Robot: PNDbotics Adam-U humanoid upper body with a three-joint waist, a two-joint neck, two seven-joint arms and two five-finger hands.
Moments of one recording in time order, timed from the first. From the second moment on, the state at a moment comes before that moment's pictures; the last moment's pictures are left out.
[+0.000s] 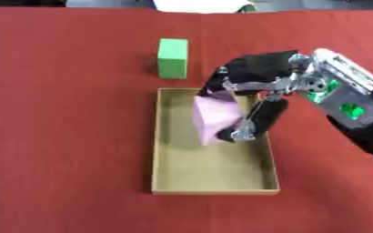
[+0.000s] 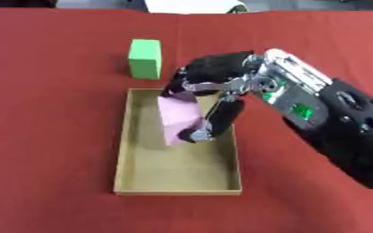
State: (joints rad) left arm -0.27 0.36 0.04 -1.99 -0.12 -0.10 0.44; right arm -0.86 -0.68 0.59 -1.58 0.57 -0.32 0.62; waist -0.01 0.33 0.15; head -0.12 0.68
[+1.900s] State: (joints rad) left arm -0.33 0.40 0.04 -1.99 -0.14 -0.09 0.40; right arm -0.76 -0.79 0.26 -1.90 0.45 -0.25 0.43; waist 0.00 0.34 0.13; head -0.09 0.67
